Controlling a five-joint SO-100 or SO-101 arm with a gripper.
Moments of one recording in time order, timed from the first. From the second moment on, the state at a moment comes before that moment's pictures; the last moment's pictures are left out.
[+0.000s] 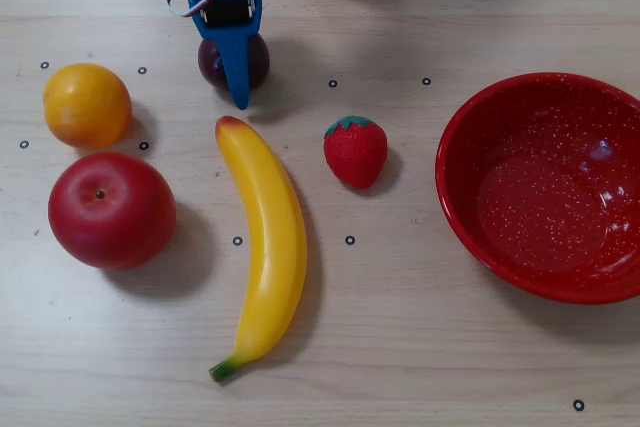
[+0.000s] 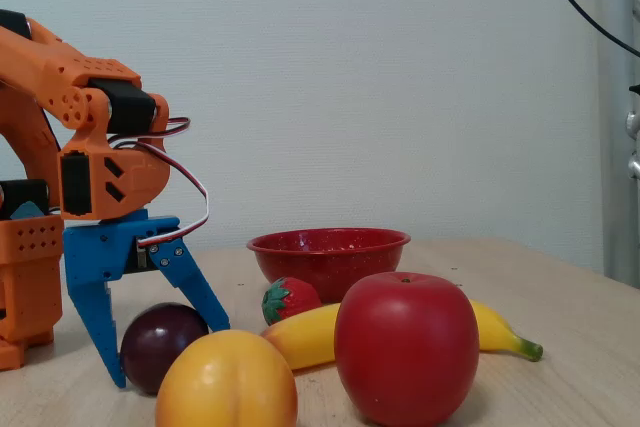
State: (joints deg) arm -36.7 102.6 132.3 58.5 53.6
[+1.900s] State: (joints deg) arm 25.2 99.3 104.2 40.7 18.6
